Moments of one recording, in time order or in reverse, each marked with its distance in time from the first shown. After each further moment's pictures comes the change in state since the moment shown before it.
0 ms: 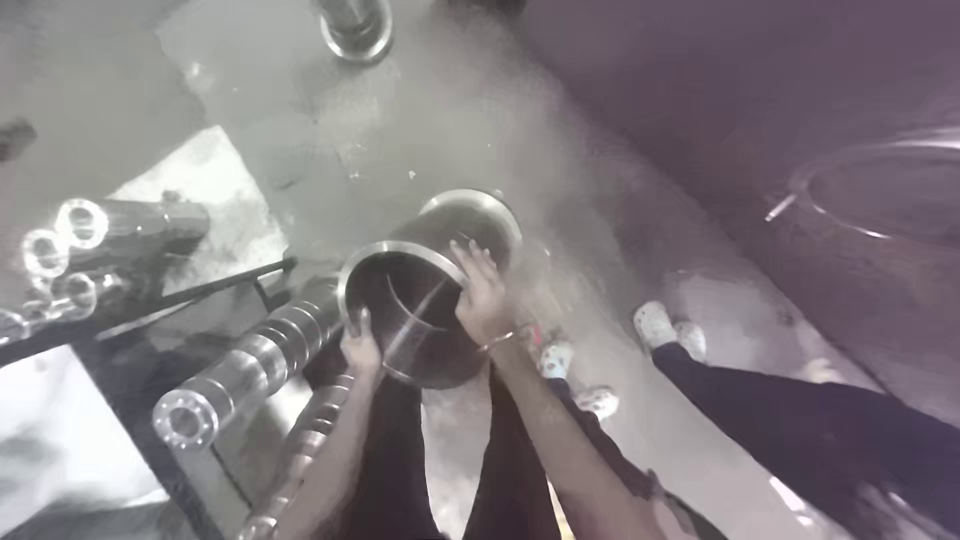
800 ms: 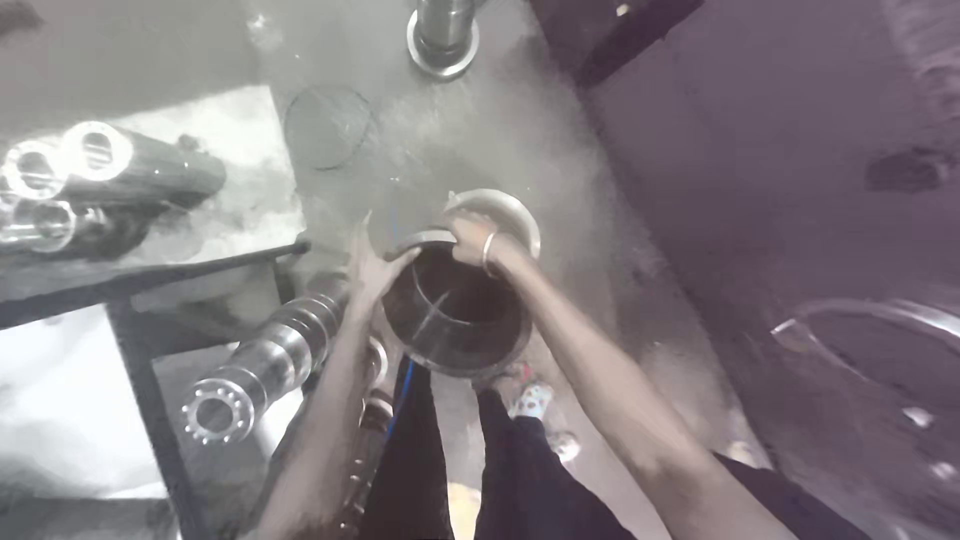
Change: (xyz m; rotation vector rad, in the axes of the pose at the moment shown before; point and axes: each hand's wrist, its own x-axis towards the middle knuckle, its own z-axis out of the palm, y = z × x) left_hand 0.187 0.125 -0.061 0.232 -0.222 0.423; right_hand 0.196 -0.172 0.074 -0.423 -0.875 -0.304
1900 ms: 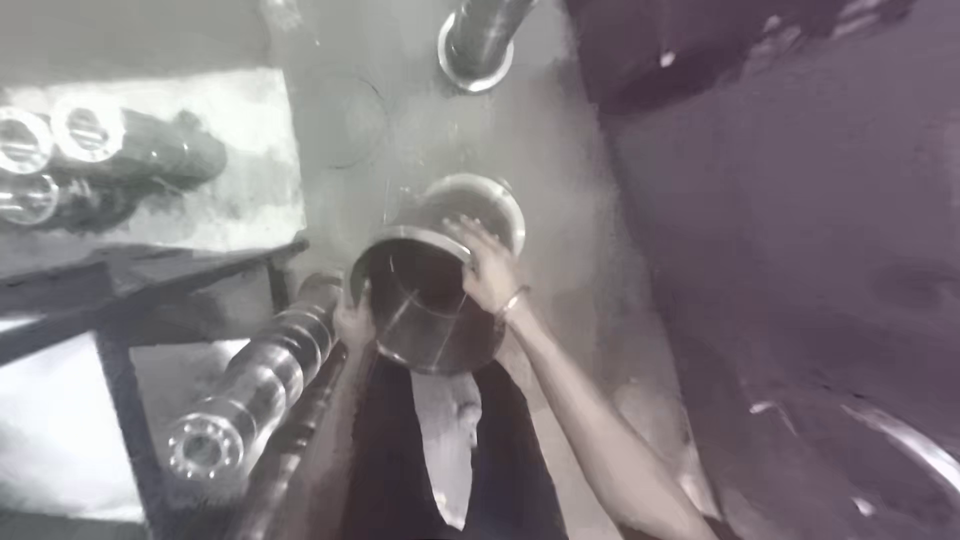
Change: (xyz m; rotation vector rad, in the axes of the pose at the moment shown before) left_hand 0.009 -0.037 0.018 -0.339 0.352 -0.524; right_hand 0.036 -0.014 -0.037 0.129 0.404 -0.040
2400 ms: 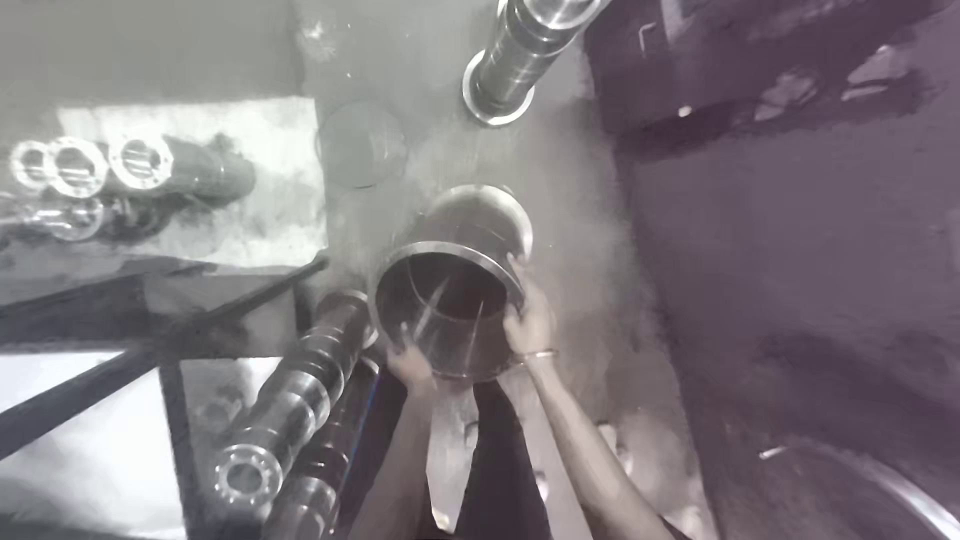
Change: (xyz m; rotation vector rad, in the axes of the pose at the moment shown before) left_hand -0.031 0.034 0.034 -0.201 0.217 -0.394; right_hand 0.011 -0.011 0.007 0.137 0.303 0.229
